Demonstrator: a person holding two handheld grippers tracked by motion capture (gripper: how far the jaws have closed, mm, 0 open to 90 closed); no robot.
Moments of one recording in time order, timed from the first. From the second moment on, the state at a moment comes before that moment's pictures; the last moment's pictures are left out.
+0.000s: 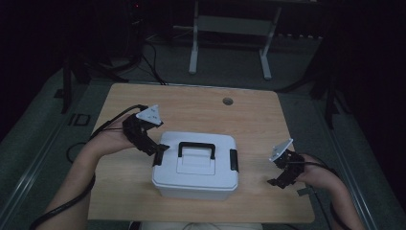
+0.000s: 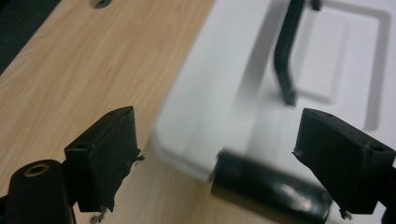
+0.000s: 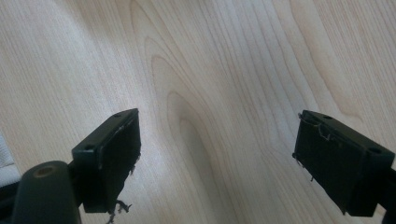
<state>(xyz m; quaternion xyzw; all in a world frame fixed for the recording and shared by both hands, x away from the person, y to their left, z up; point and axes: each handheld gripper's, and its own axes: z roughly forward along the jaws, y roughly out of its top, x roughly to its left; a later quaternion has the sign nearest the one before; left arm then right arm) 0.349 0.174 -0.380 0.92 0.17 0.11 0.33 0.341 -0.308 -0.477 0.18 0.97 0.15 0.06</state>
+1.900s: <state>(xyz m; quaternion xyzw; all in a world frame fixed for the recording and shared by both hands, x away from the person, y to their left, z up) 0.340 0.304 -0.524 0.74 0.52 0.26 0.33 0.352 -0.360 -0.534 0.50 0.76 0.33 0.24</state>
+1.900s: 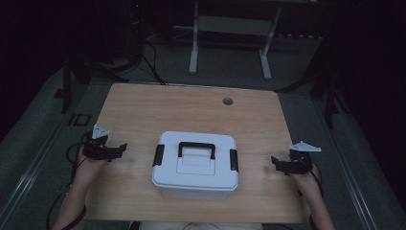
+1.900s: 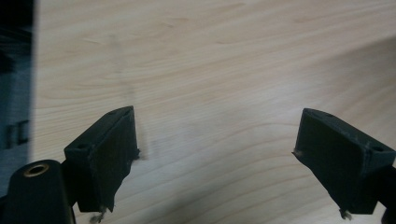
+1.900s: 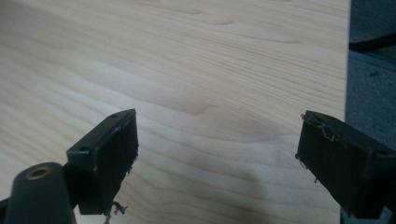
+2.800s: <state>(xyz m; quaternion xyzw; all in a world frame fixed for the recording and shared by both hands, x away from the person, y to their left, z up) 0.310 0.320 -0.552 0.66 0.59 0.33 0.33 0.342 -0.356 -0.545 0.52 0.71 0.36 0.31</state>
